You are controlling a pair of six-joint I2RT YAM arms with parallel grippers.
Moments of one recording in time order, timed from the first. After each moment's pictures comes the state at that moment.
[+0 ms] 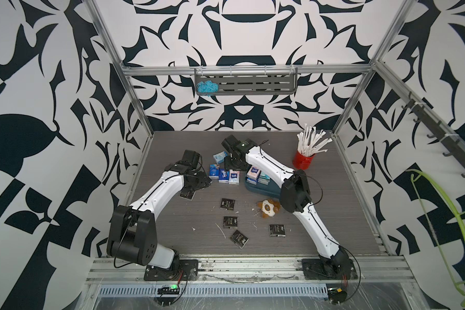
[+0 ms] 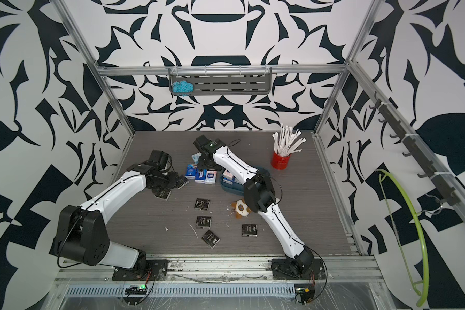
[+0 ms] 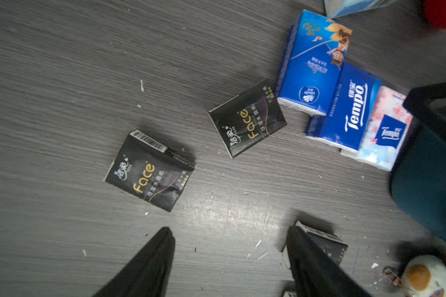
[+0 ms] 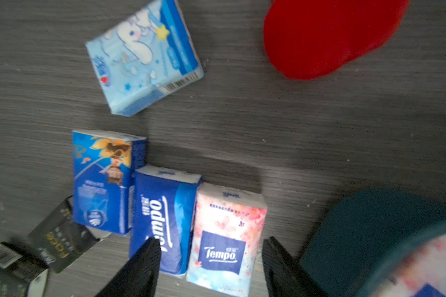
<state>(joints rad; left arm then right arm) -0.28 1.46 1.04 -0.77 0.00 -0.51 0.73 2.53 2.45 -1.13 0.07 0.65</state>
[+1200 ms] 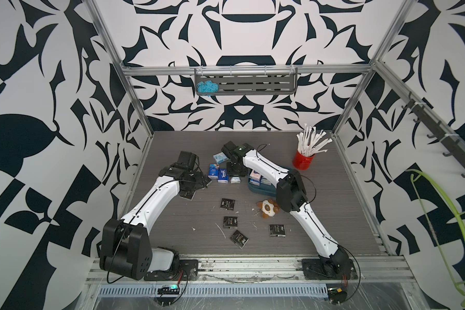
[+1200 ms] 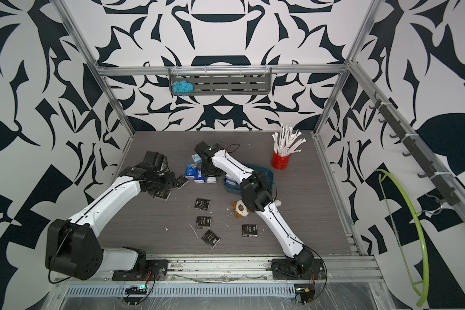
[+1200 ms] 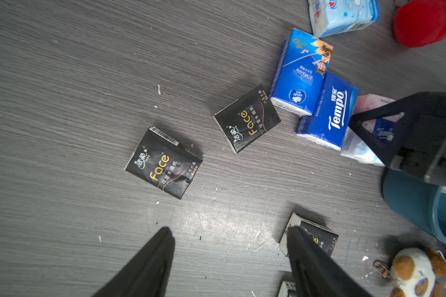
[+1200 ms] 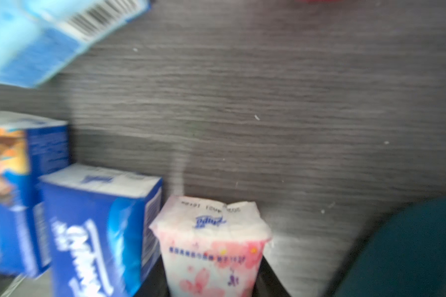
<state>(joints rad) -0.27 1.36 1.02 -0.78 -0.01 -0.53 0.73 2.56 2.42 -1.14 0.05 0.68</state>
